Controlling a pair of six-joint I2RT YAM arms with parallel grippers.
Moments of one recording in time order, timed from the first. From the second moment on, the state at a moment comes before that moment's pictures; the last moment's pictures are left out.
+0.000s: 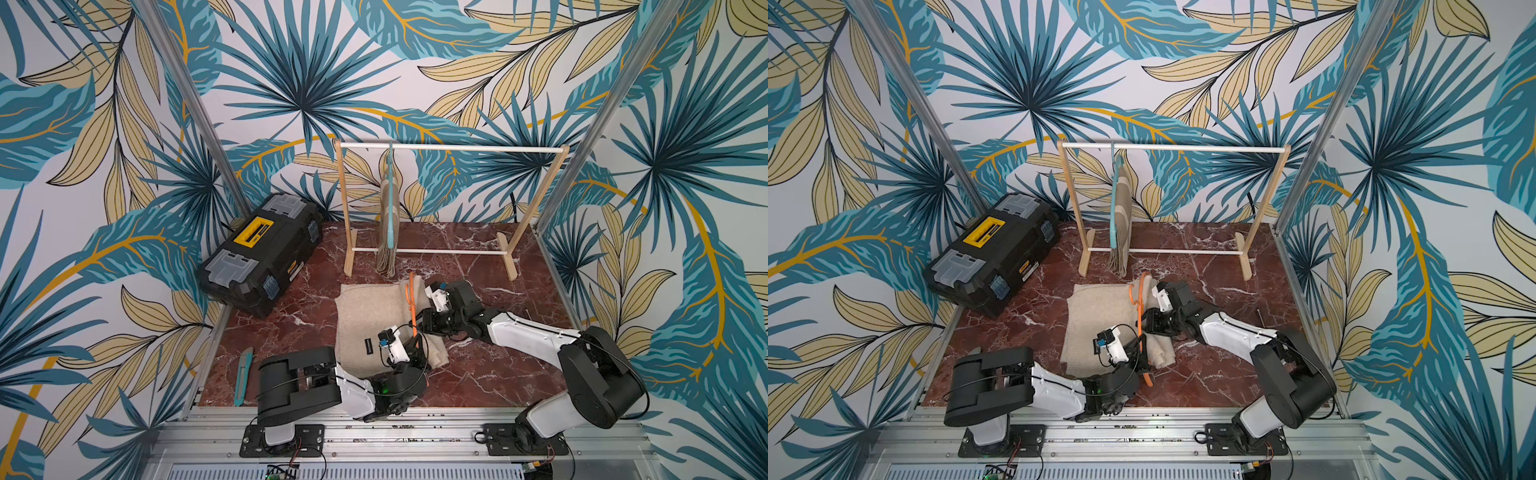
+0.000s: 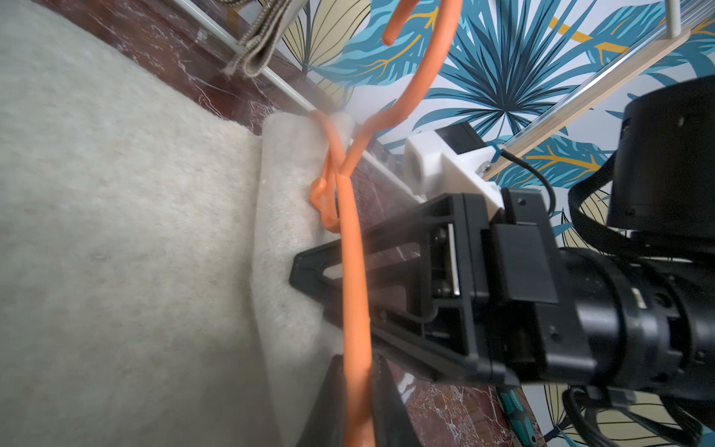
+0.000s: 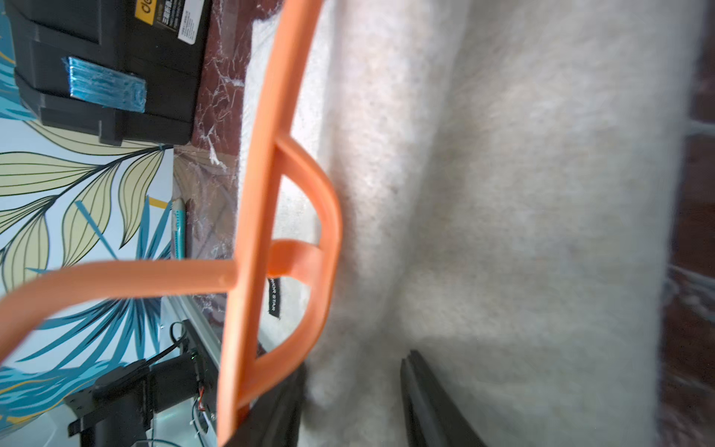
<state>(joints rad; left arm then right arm) -1.32 1.80 0.59 0.89 -0.93 -1.07 0.68 1.52 0.78 -0.11 -0.44 0.65</state>
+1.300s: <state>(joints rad) -1.32 1.77 0.58 0.85 -0.89 -1.03 0.83 1.47 0.90 -0.32 -0.23 0.68</state>
